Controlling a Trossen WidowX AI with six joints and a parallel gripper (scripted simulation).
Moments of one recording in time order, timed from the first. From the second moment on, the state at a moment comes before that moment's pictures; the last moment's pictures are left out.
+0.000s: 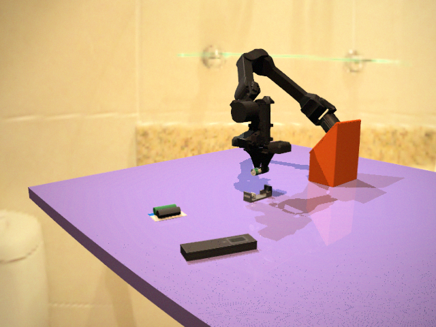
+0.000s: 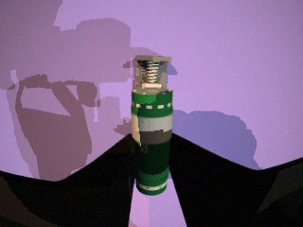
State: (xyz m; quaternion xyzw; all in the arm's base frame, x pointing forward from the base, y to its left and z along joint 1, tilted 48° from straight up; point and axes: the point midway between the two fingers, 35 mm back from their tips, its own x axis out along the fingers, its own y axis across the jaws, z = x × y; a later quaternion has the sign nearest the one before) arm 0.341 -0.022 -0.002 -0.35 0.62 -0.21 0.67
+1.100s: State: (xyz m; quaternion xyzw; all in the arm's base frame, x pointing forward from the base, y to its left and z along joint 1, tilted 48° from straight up) arm 0.344 -0.055 -0.027 -0.30 0.71 -0.27 0.58
